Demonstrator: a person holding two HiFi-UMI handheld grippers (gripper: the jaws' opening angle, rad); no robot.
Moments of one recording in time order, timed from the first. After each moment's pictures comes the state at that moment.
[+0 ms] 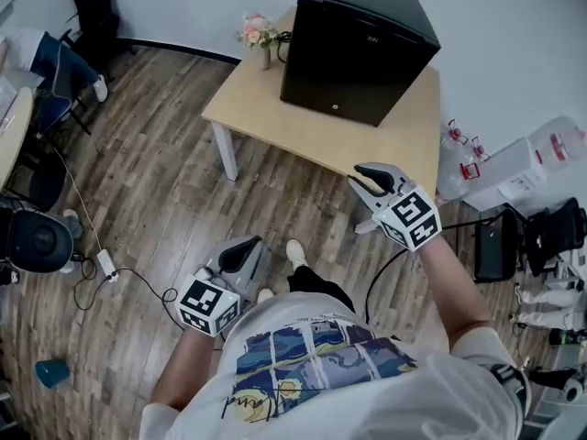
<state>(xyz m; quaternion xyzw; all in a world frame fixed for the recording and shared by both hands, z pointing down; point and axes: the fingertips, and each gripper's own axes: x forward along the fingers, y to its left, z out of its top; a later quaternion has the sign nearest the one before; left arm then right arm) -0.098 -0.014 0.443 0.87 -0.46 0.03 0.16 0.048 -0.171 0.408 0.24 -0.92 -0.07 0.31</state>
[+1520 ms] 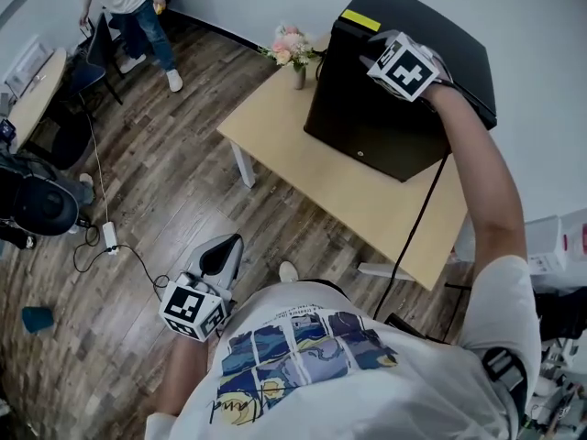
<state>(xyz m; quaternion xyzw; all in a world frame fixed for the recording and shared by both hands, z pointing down) -0.127 -0.148 0.435 0.77 -0.62 0.02 0.18 -0.078 -0.561 0.310 0.15 -0.82 -0.30 0.47</state>
